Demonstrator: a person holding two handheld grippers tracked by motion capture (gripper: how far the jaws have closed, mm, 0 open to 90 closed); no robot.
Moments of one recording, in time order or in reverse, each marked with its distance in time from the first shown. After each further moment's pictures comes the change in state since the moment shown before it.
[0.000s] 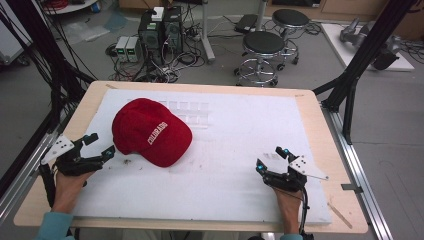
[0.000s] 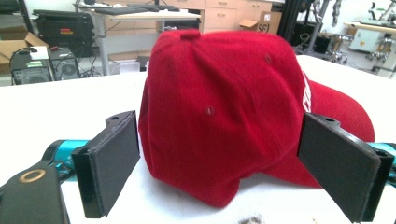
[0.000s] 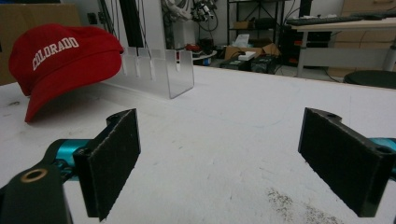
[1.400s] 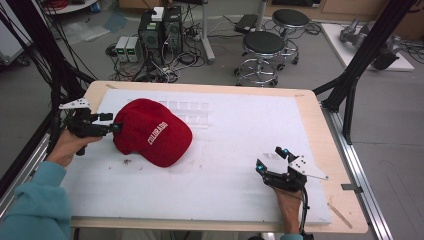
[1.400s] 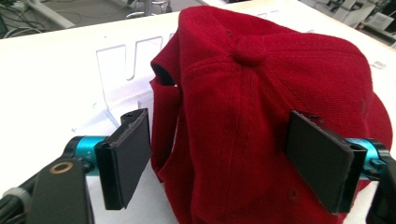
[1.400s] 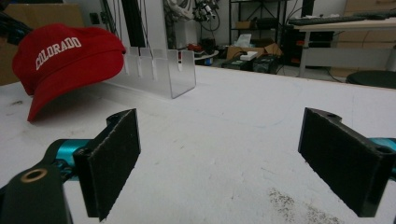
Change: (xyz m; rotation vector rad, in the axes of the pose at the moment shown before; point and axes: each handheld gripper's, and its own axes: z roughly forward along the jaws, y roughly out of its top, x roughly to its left) left arm 0.064 0.050 0.077 0.329 -0.211 -0.077; right arm -0.001 0.000 0.000 0.000 0.010 -0.007
